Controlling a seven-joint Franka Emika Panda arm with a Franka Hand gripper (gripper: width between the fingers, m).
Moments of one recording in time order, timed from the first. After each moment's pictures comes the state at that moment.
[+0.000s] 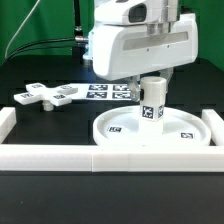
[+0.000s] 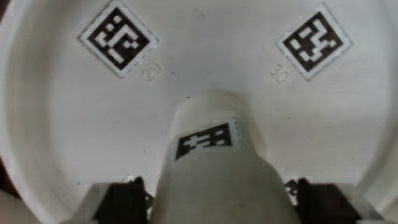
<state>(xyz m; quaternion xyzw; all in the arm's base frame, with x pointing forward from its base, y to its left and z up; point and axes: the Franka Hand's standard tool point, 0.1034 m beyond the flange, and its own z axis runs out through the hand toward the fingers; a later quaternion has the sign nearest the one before) 0.558 0.032 0.067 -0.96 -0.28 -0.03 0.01</state>
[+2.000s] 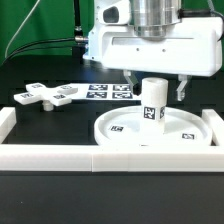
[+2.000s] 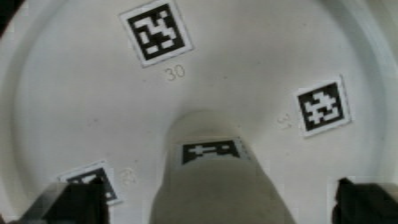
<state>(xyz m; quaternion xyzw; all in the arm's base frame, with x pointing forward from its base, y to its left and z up) 0.555 0.046 0.066 -0.96 0.27 0.00 0.05</state>
